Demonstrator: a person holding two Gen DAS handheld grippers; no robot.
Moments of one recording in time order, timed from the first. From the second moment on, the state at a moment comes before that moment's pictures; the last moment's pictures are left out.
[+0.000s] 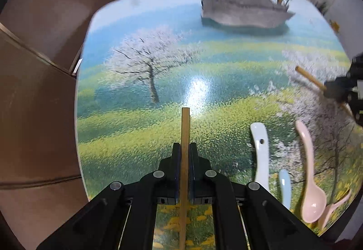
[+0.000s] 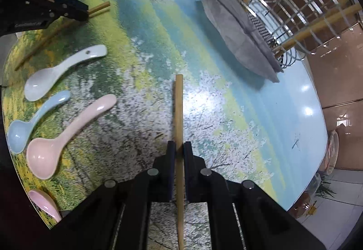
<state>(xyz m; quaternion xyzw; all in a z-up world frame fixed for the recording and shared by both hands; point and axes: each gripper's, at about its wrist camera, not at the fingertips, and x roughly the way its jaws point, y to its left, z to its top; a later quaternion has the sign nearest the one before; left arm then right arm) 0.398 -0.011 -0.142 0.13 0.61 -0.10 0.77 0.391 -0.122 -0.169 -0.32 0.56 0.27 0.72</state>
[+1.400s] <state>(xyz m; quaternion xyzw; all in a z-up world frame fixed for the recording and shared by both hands) 0.435 -0.041 0.137 -0.17 0.12 -0.11 0.97 0.415 -0.222 0.093 0.05 0.07 0.20 0.98</state>
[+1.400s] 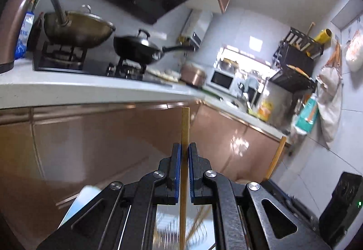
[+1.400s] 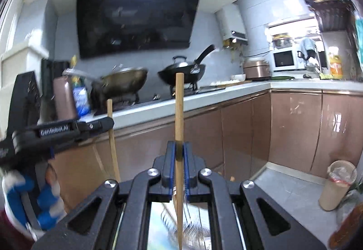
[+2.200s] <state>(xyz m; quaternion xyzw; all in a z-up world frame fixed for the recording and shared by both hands) 0.507 -0.089 -0.011 -0.15 0.10 0.00 0.98 0.473 -0.209 -0.030 0.02 0.09 0.14 0.99</state>
